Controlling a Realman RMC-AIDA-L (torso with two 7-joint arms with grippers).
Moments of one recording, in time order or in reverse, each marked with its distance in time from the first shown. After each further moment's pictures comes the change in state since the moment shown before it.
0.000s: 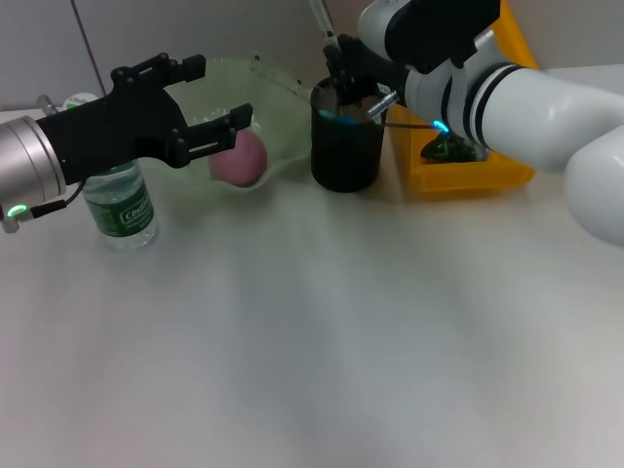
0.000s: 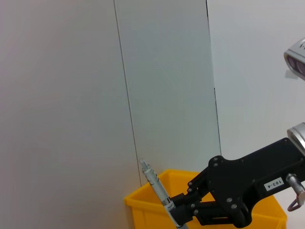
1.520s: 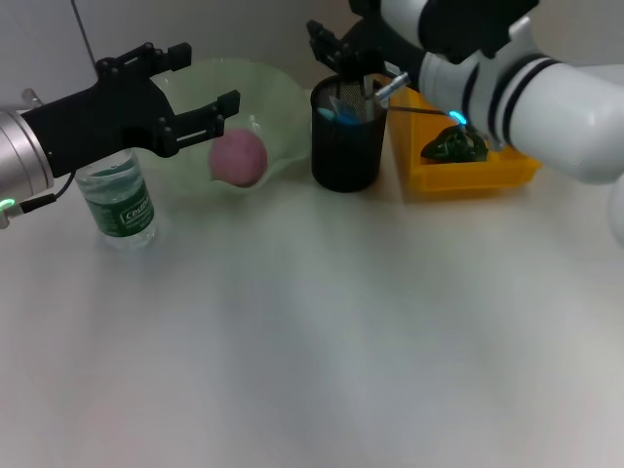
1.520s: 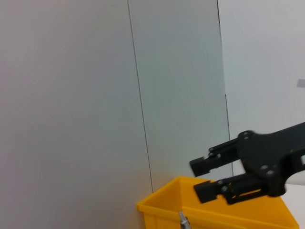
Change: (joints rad) left arm 0.005 0.000 -0.027 0.002 -0.015 0.004 0.000; right arm -0.147 -0.002 -0.029 -0.239 -0.002 -0.002 -0.010
